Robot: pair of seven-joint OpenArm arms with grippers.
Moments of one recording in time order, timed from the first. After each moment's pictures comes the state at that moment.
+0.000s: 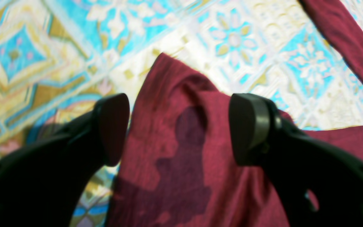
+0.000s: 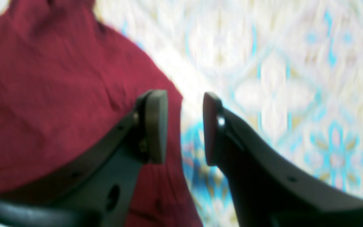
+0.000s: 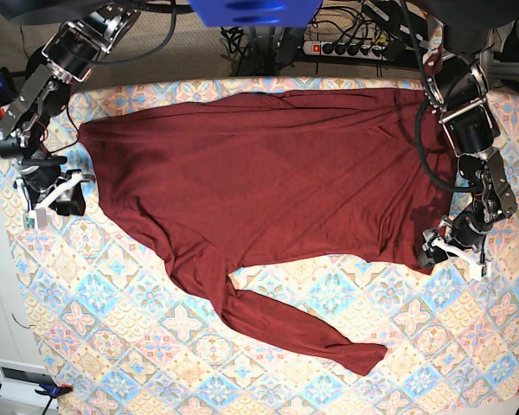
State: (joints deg) left arm -23.9 -21.9 -24.8 46.0 -24.2 -29.8 37.1; right arm 1.1 12.6 40.5 91.2 25.8 40.9 -57.7
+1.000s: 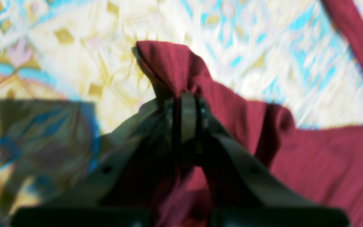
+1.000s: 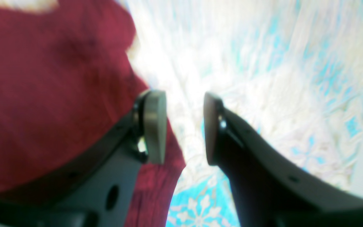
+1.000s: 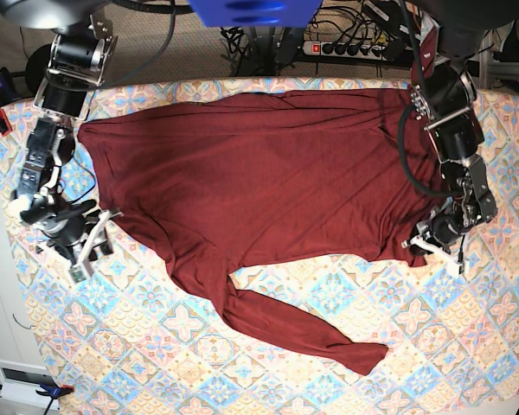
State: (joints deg) left arm -25.4 -17.8 -24.7 43.1 -19.0 -26.5 39.4; right arm 12.4 18.6 16.5 86.7 14.3 41.0 -55.8
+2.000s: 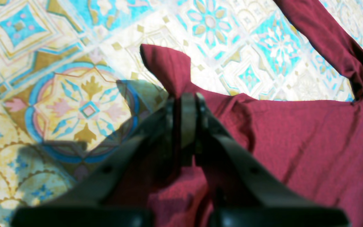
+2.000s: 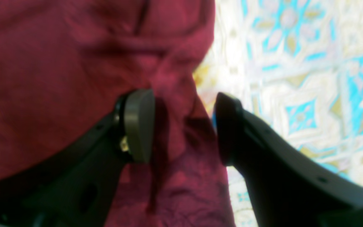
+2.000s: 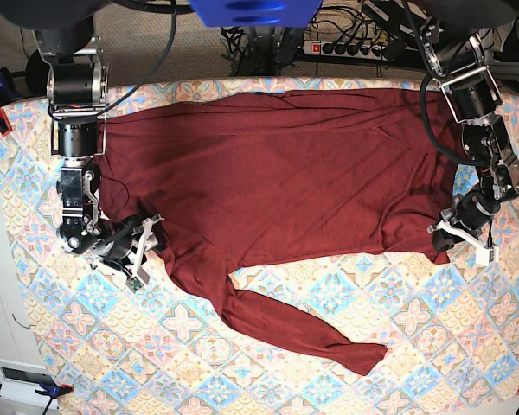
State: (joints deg) left arm -12.2 -22.5 -24.8 65.3 -37.2 -26.6 46.2; right arm 24.2 18.9 -2.7 59.7 11.3 41.1 -43.6
